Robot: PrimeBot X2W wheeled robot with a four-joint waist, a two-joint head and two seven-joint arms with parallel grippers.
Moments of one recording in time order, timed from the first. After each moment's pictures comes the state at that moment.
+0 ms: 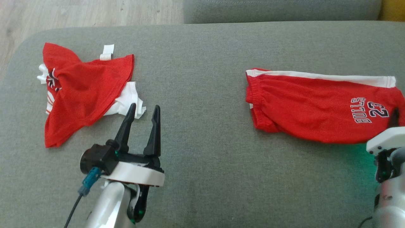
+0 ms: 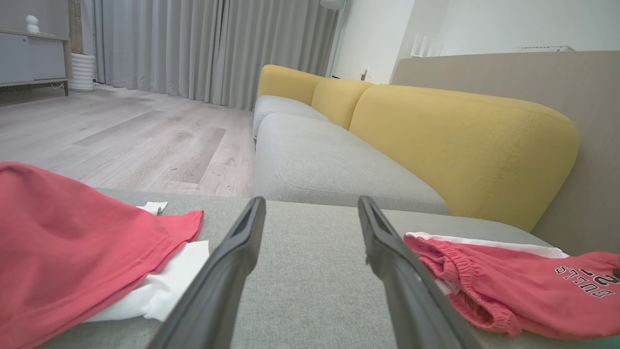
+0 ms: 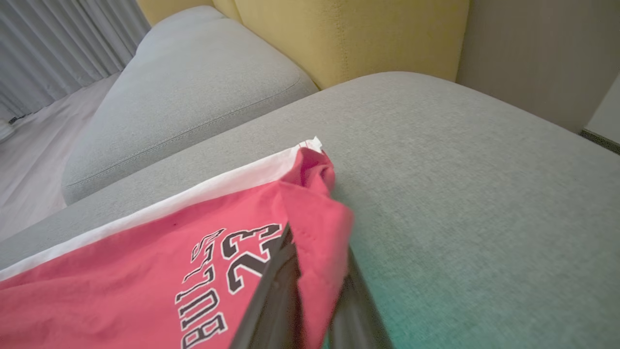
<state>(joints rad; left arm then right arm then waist) -0.24 0.04 -0.28 0.30 -0.32 -0.11 -0.25 -0.48 -0.08 -0.57 0.75 0.03 0.13 -0.04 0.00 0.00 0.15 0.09</state>
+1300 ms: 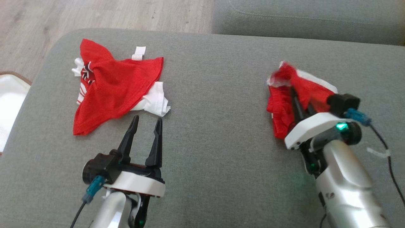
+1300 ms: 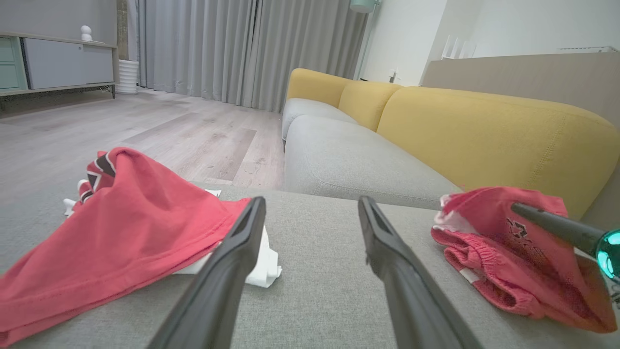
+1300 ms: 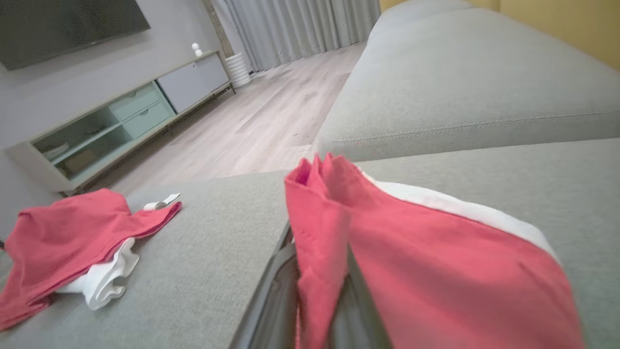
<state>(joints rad) -0.20 0.04 -0.28 0.33 -0.31 -0.11 -0.25 -0.50 -0.06 0.15 0.73 0.35 0.13 -0.11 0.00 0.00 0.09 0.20</state>
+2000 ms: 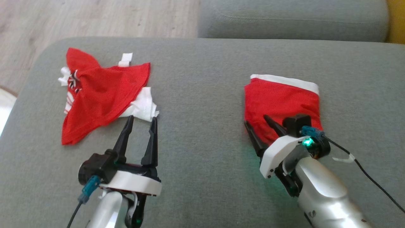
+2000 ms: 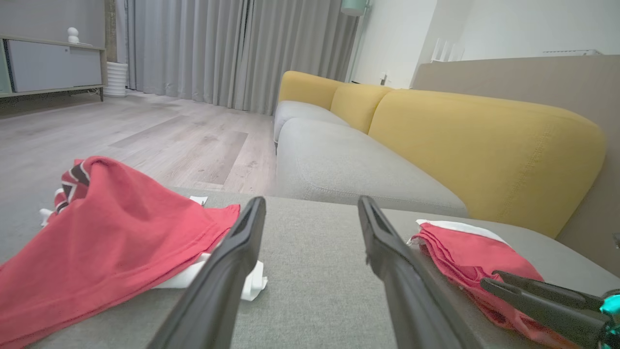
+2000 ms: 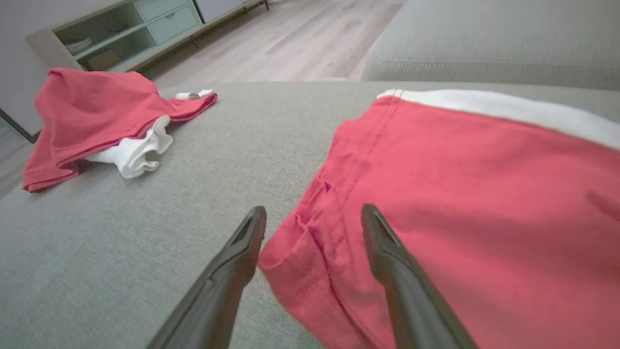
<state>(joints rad) -0.20 0.05 -0.27 0.33 -0.32 -0.10 -0.25 -0.50 -0.07 0.49 0.86 0.40 0.13 -0.10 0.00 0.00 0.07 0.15</state>
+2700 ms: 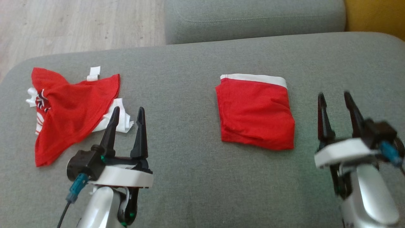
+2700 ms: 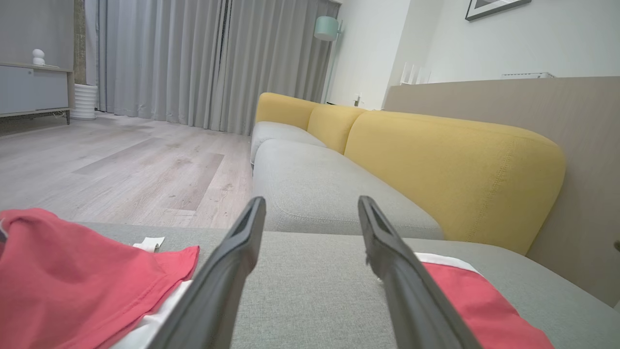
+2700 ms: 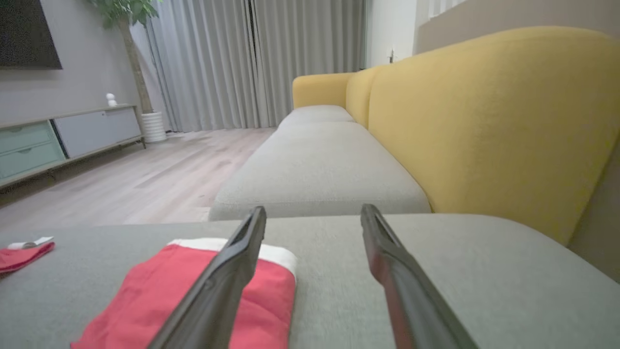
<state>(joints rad) -0.20 0.05 -0.21 0.26 -0.32 -0.09 -0.25 -0.28 -0.07 -0.04 0.44 0.07 0.13 -0.25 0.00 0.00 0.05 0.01</state>
